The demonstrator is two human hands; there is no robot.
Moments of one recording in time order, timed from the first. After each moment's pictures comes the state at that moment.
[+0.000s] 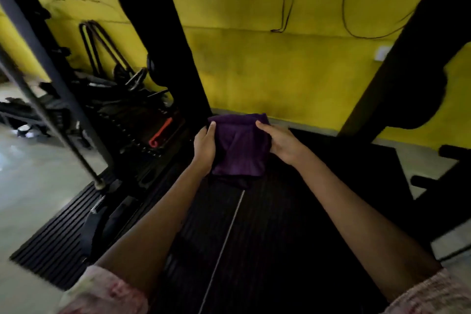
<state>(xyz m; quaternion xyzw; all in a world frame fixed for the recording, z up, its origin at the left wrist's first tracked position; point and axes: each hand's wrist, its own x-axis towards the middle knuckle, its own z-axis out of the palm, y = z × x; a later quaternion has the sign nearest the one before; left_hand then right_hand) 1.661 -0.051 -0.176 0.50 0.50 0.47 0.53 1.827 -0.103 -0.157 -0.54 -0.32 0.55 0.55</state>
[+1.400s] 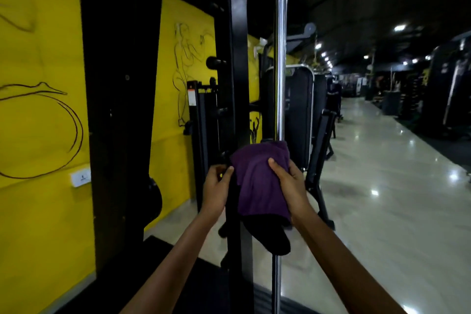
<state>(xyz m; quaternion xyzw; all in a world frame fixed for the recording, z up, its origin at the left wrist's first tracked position) 2.054 -0.160 -0.030 0.70 -0.10 0.12 0.70 1.984 -0.292 -0.007 -0.55 0.00 -0.24 0.80</state>
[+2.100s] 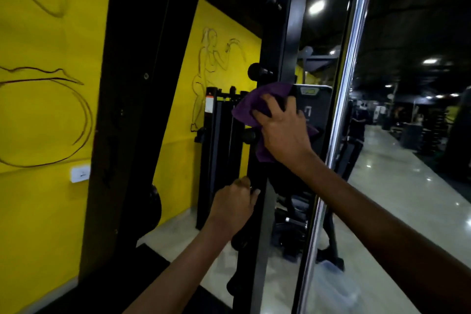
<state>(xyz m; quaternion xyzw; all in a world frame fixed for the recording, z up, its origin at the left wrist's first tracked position) 2.143 -0.152 0.001 0.93 -0.19 0.27 0.14 2.158 -0.273 0.120 -0.79 -0.12 -0.58 -0.16</state>
